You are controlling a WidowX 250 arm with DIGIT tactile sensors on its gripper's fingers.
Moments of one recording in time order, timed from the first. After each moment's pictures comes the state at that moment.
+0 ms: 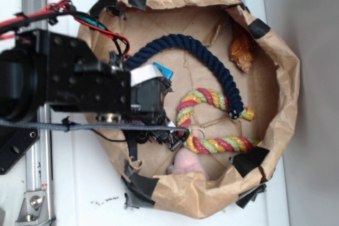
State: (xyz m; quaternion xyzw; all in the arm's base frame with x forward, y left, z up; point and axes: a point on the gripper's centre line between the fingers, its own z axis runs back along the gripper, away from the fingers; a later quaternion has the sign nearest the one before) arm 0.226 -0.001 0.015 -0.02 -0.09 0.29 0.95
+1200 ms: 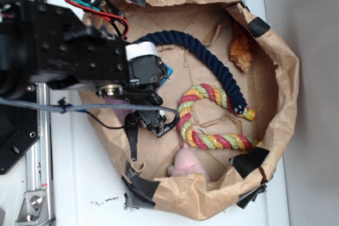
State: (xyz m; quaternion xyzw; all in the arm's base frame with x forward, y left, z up) arm 0.217 0.019 0.037 -0.02 -0.07 0.26 0.96
